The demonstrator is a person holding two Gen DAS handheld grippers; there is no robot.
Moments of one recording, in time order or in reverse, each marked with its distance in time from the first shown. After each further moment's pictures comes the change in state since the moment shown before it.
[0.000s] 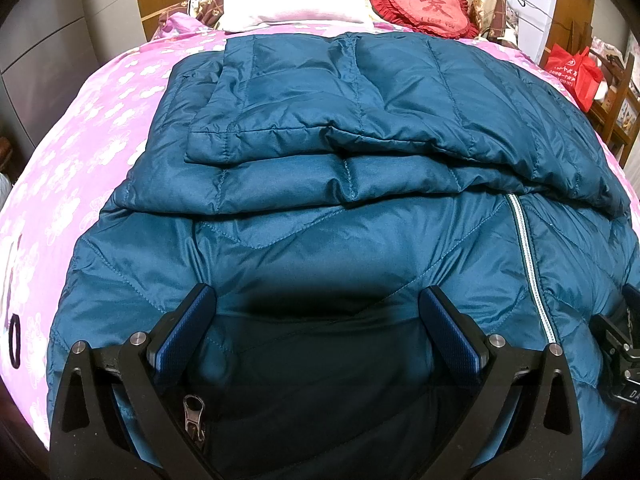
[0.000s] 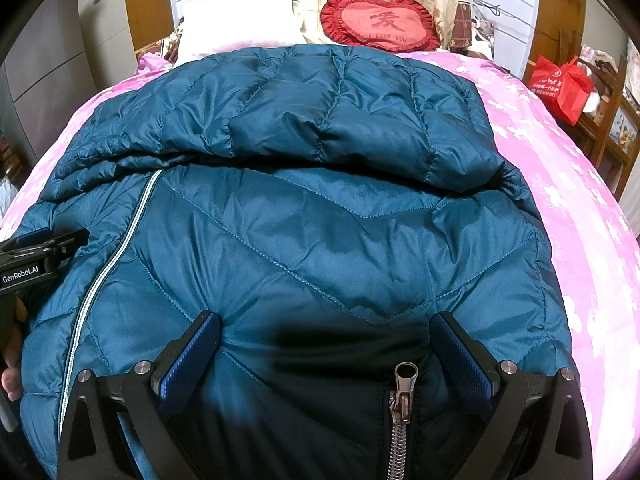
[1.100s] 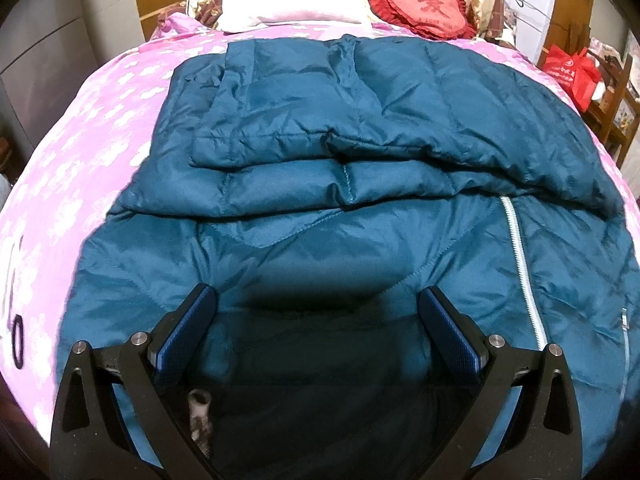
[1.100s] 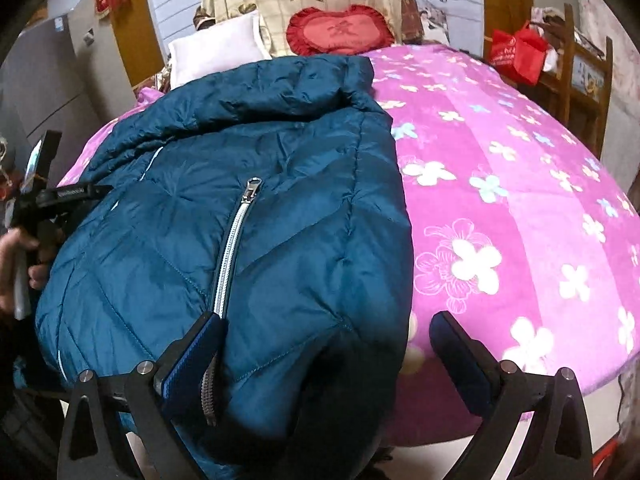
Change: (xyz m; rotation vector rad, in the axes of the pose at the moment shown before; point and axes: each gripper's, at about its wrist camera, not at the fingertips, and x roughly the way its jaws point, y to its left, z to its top) left arm -0.014 0.004 0.004 0.006 0.008 -0.022; right arm -0.076 -0.080 -0.118 0.112 -0.085 0.059
